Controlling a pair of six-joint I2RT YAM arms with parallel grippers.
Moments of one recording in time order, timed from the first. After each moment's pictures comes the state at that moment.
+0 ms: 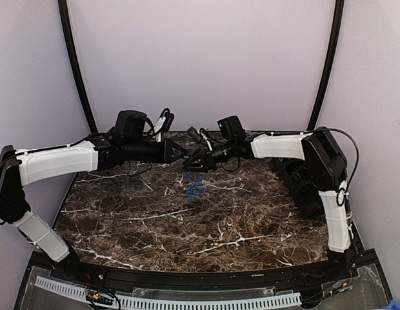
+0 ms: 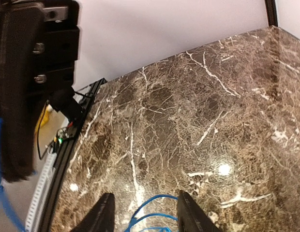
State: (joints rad) left arm -0.68 1.55 1.13 -0.07 0.35 -0.44; right arm 0.67 2.20 1.67 -0.09 -1.05 -0.11
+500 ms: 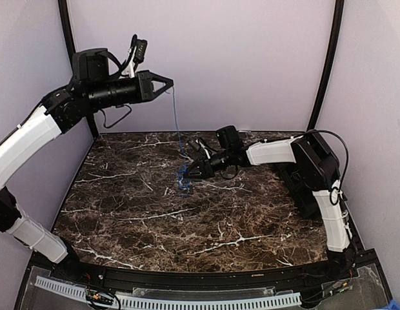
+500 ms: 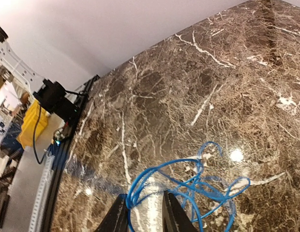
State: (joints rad) left arm -0.68 1.41 1.56 -0.30 0.28 -0.39; right arm 0.68 2.28 1.65 0.03 -1.06 0.02
